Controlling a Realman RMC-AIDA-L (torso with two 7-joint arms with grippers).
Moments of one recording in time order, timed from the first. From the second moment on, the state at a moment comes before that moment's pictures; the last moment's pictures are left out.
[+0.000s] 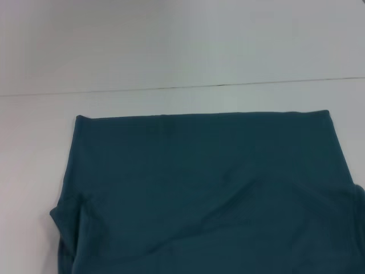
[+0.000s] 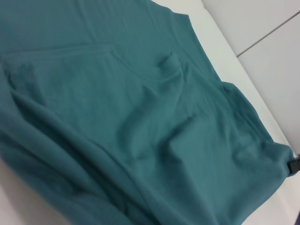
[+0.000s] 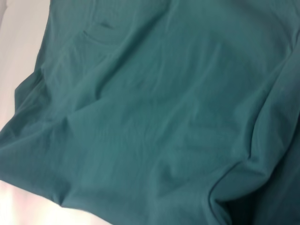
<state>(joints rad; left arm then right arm) -0.14 -2.17 0.83 1.21 2.16 1.84 -2.17 0.24 1.98 -0.43 -0.97 -2.50 -1.93 2.17</state>
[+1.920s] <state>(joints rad) -0.64 -1.93 0.76 0.70 2.12 1.50 -2.21 0.61 1.88 -0.30 -0.80 -2.42 -1.58 2.28</state>
